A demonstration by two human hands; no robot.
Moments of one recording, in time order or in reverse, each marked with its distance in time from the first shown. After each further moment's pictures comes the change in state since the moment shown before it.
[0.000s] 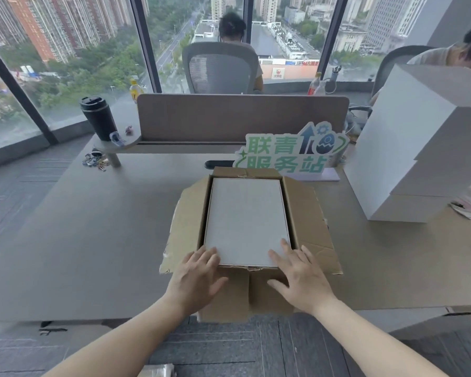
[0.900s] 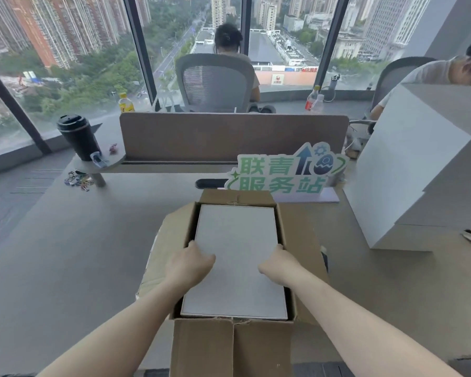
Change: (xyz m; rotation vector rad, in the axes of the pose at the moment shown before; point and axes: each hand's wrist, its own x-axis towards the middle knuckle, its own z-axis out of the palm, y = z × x) left_hand 0.135 -0.006 -0.035 -0.393 -0.282 -0.758; right_hand 0.137 0.009 -0.065 0.623 -0.450 0.650
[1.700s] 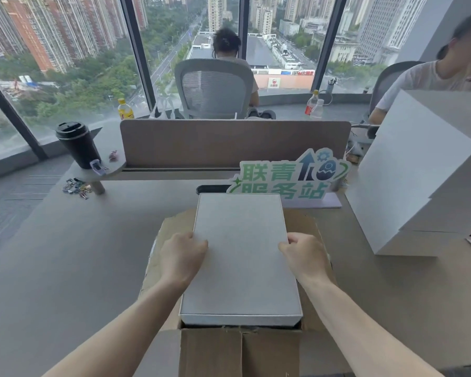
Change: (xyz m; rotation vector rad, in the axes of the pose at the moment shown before) left_hand 0.004 0.007 -0.041 -0.284 0.292 0.062; right_hand -0.011 -0.006 -0.028 0.268 0.529 -0.203
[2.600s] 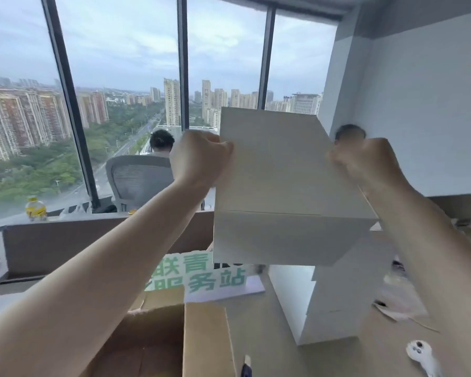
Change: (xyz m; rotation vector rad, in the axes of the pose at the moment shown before) left_hand -0.016 0.420 -0.040 -0.479 0.330 0.586; right_hand 0.132 -0.059 -0.405 0.323 0.582 -0.250
